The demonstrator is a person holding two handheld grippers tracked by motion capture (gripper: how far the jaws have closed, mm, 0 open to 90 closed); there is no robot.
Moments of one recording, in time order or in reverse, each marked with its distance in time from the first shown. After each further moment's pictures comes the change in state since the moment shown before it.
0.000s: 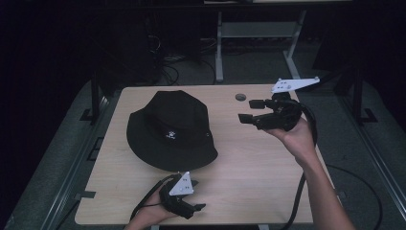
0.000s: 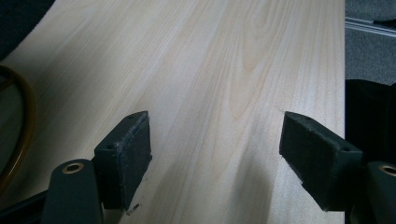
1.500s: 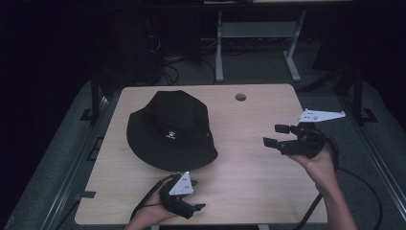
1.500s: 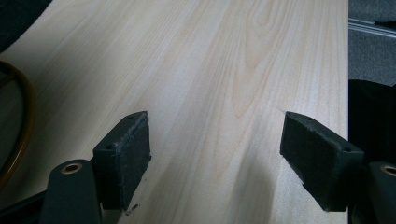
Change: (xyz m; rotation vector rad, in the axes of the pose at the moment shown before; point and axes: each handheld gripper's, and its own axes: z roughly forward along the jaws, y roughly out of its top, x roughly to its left) left arm 0.001 -0.001 0.001 -0.001 0.005 -0.008; right arm -0.020 -0.092 -0.035 0.004 -0.072 0.120
